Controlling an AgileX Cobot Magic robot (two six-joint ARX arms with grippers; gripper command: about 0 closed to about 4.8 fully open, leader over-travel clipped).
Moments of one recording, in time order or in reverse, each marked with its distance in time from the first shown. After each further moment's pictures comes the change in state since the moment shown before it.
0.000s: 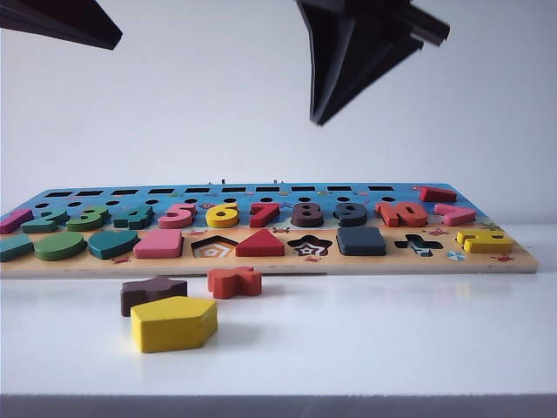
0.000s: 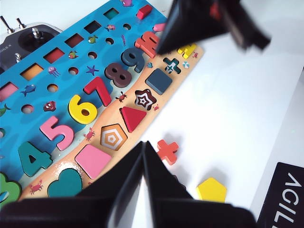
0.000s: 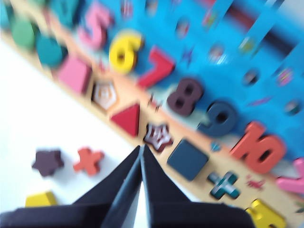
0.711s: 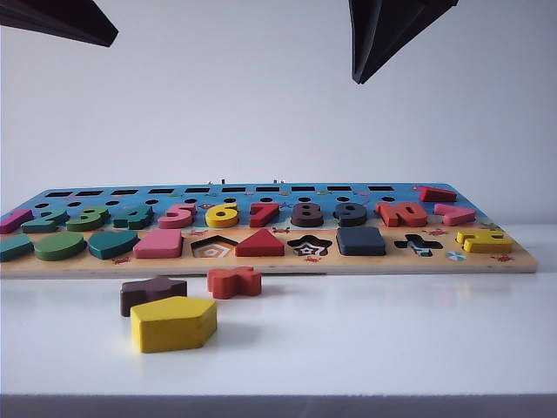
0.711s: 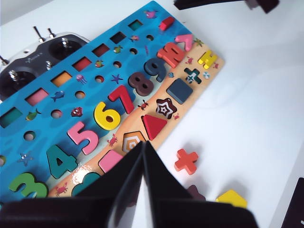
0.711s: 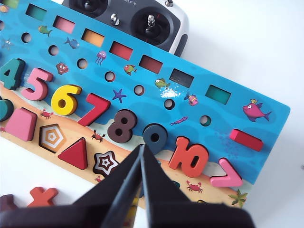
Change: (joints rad) left arm 0.042 -0.007 0.000 0.040 -0.028 0.000; right arm -0.006 -0.066 -0.008 0.026 0.228 0.047
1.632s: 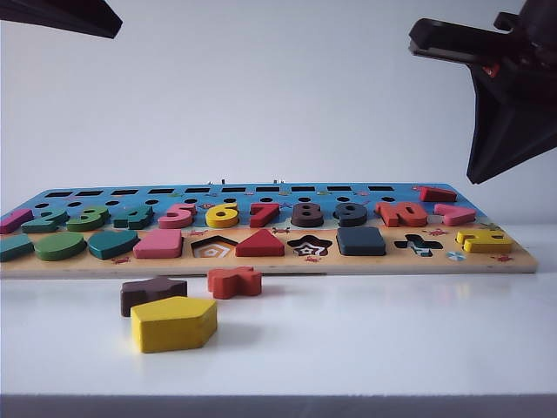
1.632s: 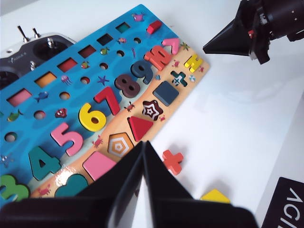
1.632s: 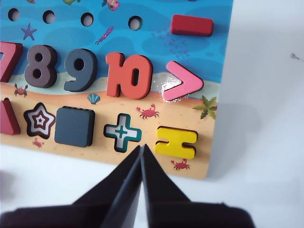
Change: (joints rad) left arm 0.007 0.000 0.000 -0.010 0.058 -0.033; right arm -0.077 -0.357 -0.592 0.301 0.009 0.240
